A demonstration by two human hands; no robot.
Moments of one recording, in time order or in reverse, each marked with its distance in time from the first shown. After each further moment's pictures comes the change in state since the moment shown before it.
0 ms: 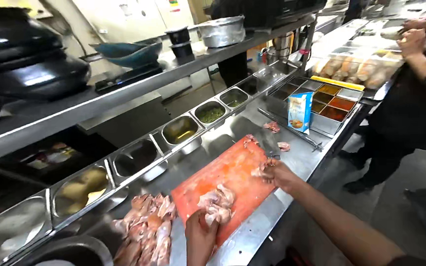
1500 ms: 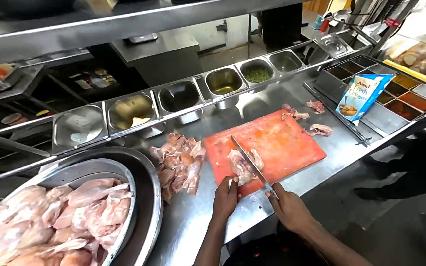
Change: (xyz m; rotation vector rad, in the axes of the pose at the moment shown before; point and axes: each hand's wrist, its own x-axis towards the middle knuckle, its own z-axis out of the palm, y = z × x) left_hand -0.023 -0.032 -0.006 -0.240 -0.136 -0.266; right_hand -0.100 0.103 0.086 -1.331 -0.247 -0.127
